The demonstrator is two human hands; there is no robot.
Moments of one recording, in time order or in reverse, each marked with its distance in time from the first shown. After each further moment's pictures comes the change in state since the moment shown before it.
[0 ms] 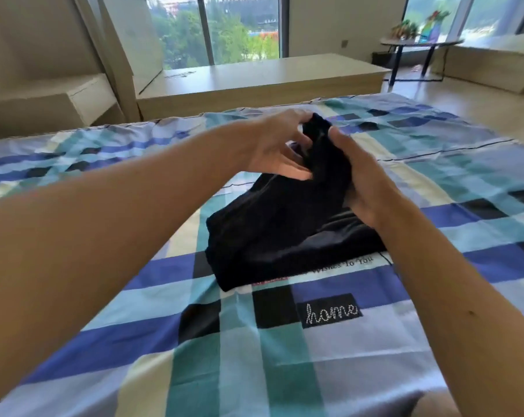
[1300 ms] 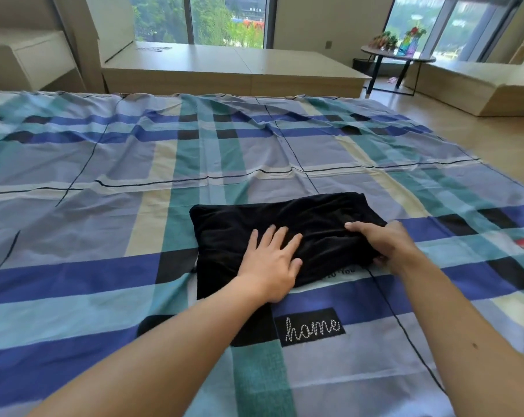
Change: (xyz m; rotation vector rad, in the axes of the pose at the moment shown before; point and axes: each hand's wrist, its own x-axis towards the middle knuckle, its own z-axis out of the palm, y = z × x) left_hand 0.072 -0.210 0.064 1.162 0.127 0.297; right_hand 0.016 0.088 -0.111 -0.535 0.611 0.463
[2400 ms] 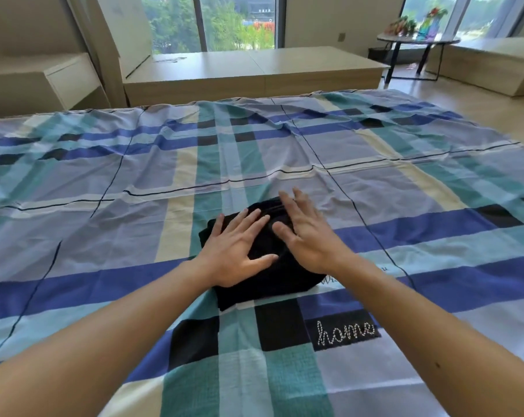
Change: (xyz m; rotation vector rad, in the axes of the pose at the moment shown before) left_hand -0.032 -0.104 -0.043 0.013 0.024 0.008; right_hand -0.088 -0.035 0.120 -0.554 -0.375 -0.825
